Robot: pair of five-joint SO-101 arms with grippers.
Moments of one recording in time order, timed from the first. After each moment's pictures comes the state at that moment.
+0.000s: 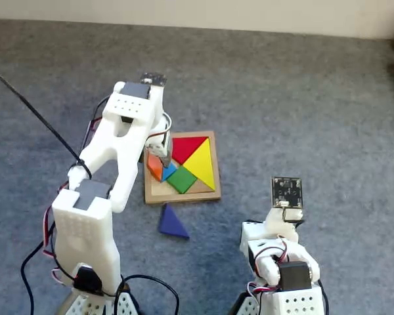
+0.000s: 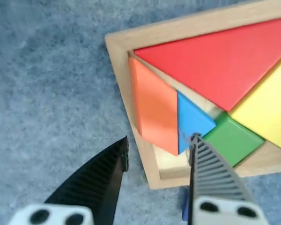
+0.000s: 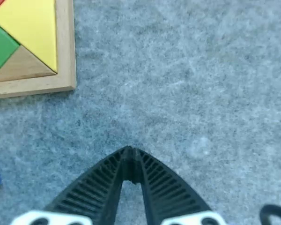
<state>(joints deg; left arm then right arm) 6.6 27.1 -11.8 87.5 11.9 -12.3 -104.6 96.0 71.2 -5.6</state>
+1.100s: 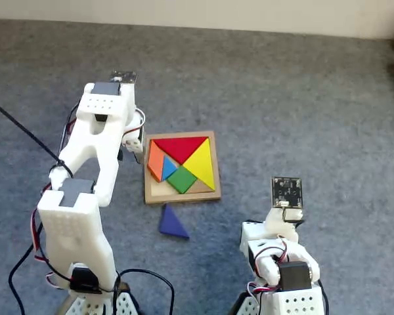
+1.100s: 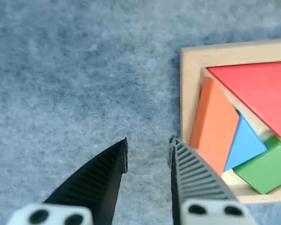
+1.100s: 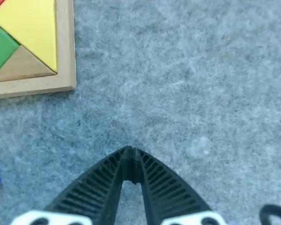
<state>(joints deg) -2.4 27.1 -9.6 84.1 9.5 -12.3 -104.6 96.0 71.2 -5.6</state>
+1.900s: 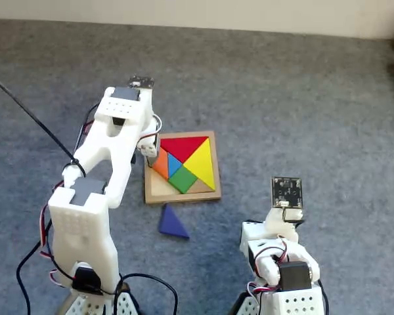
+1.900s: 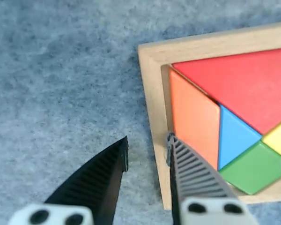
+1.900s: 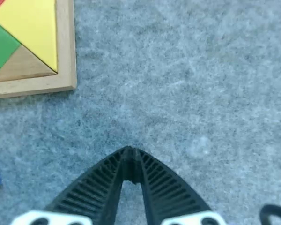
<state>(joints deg) 3.7 28.2 -8.5 81.7 11.9 -12.3 -104.6 96.0 71.2 -5.6</state>
